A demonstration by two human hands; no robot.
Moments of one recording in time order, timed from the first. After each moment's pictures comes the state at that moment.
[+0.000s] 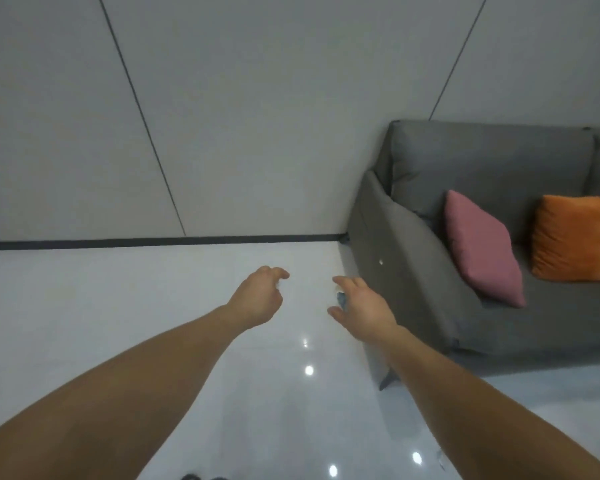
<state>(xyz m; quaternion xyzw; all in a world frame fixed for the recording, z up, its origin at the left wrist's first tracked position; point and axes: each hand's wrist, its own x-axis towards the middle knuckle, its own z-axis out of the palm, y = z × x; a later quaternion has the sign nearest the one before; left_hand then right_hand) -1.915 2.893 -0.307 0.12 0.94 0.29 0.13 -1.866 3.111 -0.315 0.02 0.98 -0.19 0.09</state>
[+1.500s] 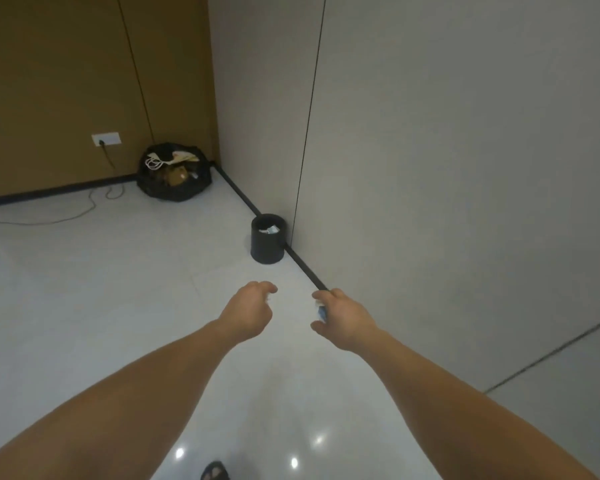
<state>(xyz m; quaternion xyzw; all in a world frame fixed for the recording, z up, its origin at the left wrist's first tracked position) -2.091 2.104 -0.279 -0.41 0.86 0.30 -0.07 -2.256 2.228 -0.281 -0.54 0.83 -0.07 0.16</state>
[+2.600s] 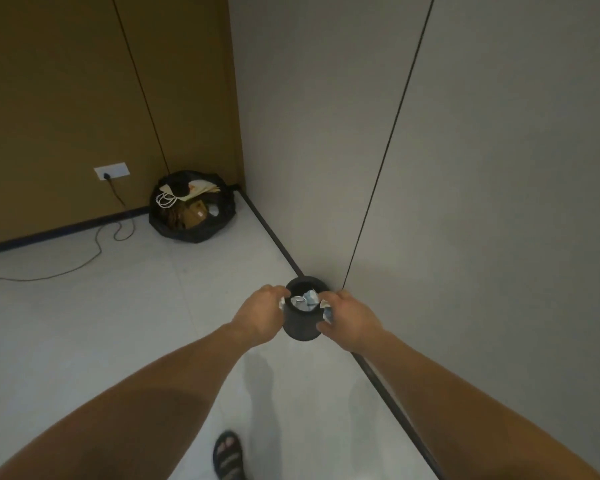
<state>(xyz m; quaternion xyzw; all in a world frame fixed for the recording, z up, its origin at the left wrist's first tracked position) -2.329 1.566 -0.282 -0.43 0.86 0.28 -0.03 -2.490 1.669 -0.292 -0.55 0.81 -0.07 0.20</state>
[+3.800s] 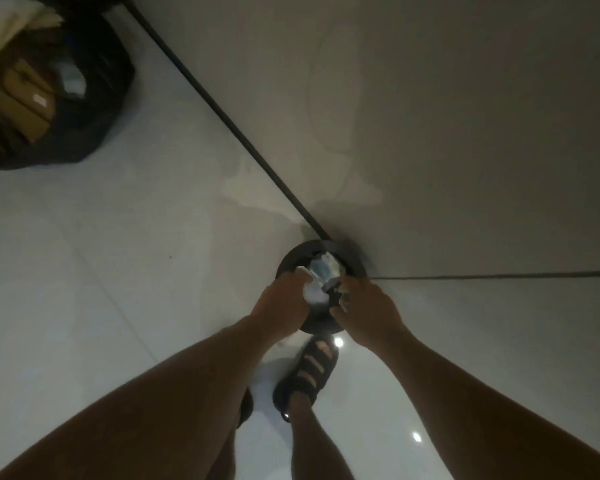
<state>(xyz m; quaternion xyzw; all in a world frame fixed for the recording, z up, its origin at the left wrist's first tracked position) -2.627 1.170 -0.730 -0.35 0.83 0.41 0.17 -2.746 1.304 -0.745 -0.40 0.86 -0.03 0.32</state>
